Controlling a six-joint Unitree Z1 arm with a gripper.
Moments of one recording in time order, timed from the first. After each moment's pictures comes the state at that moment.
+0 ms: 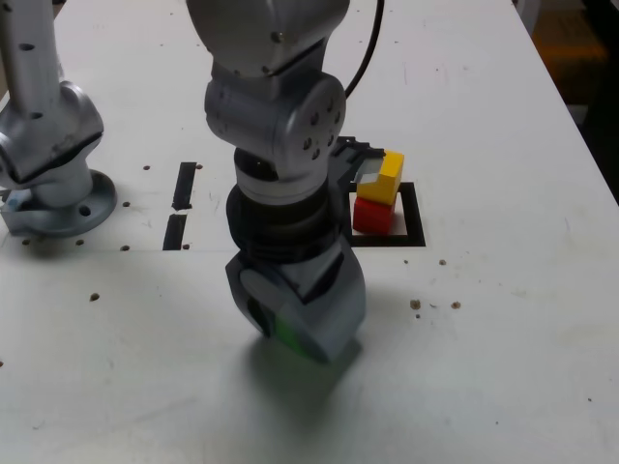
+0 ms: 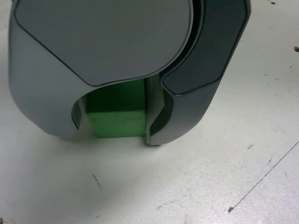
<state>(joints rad) -0.65 1.90 -1.17 0.85 0.03 -0.03</state>
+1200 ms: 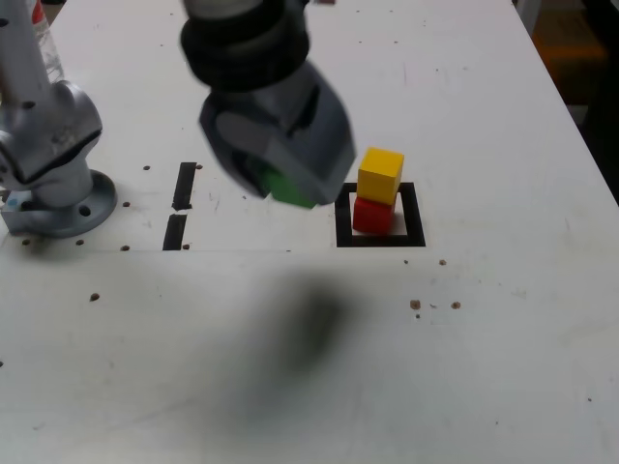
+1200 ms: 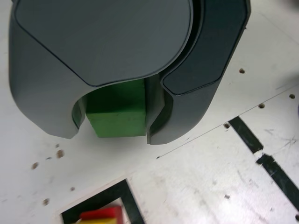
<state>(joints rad) -0.54 1.65 -1.36 1.21 0.17 -0.09</state>
